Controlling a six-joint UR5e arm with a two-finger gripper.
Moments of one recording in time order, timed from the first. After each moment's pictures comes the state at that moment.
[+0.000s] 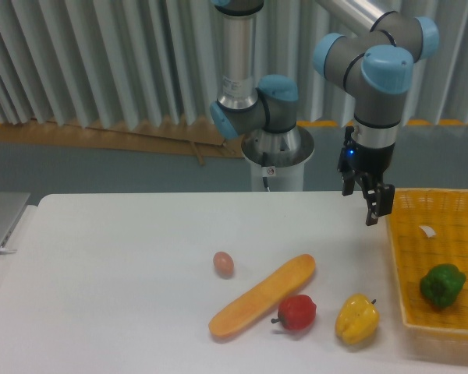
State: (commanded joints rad) arm 2.58 -1.74 -1.53 -1.38 1.51 1.61
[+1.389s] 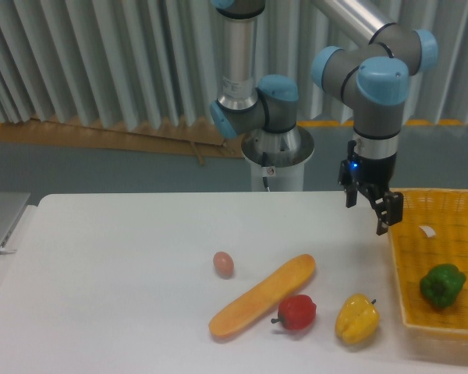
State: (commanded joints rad) arm 2.67 -1.75 -1.54 -1.32 1.56 1.58
